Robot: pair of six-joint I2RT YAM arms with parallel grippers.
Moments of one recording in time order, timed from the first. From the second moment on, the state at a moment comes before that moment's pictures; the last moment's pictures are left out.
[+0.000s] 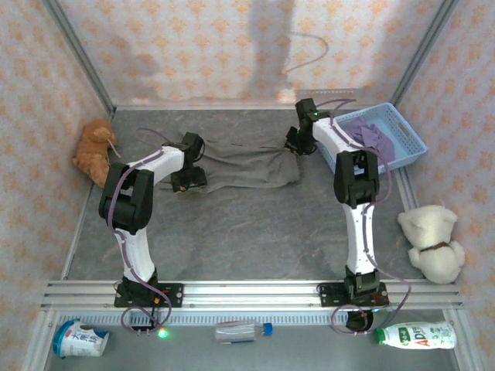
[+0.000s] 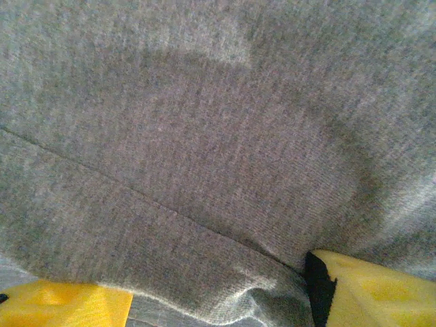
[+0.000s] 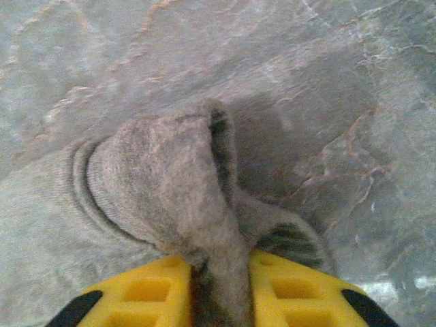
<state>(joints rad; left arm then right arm) -0.20 1.94 1.31 -0.81 -0.11 -0.53 0.23 2.33 1.98 -0.86 -0.20 0.66</state>
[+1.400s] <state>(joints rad) -0.30 2.03 1.49 -0.87 -0.16 -0.58 0.44 1.79 1.27 -0.88 -0.33 0.56</state>
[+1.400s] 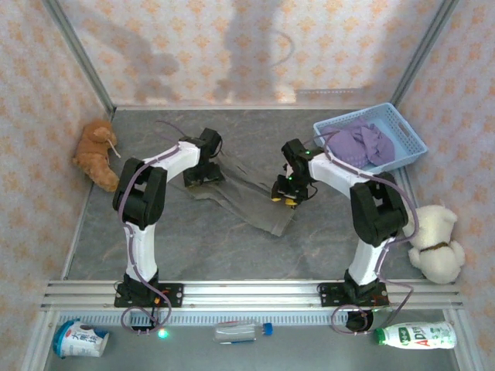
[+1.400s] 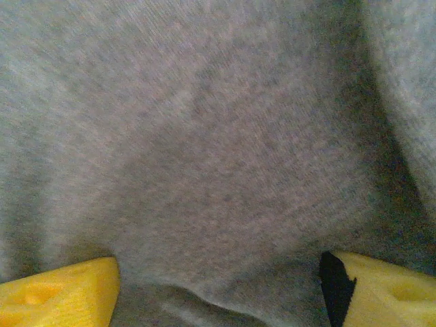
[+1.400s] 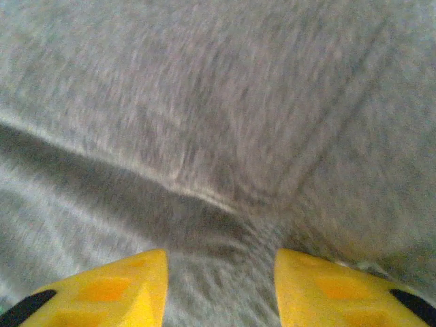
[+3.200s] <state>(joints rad) -0.30 2.22 1.74 -0.87 -0.03 -0.62 0.42 1.94 1.33 -0.84 -0.32 0.54</state>
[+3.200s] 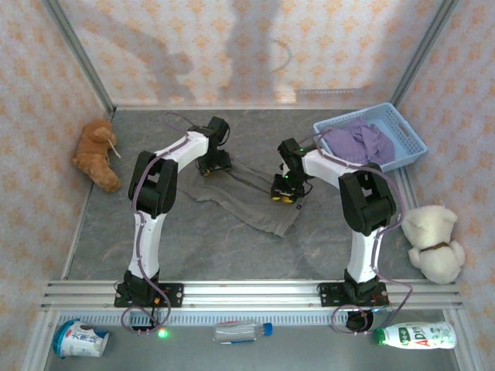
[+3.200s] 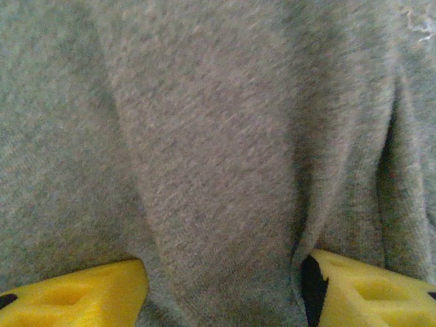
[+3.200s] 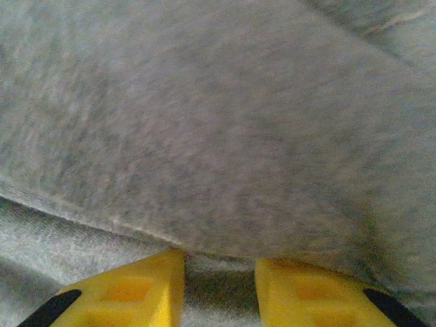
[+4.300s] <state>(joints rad) -0.31 1.98 1.63 -0.88 -0.03 -0.68 0.22 1.67 1.17 -0.86 -0.17 0.72</state>
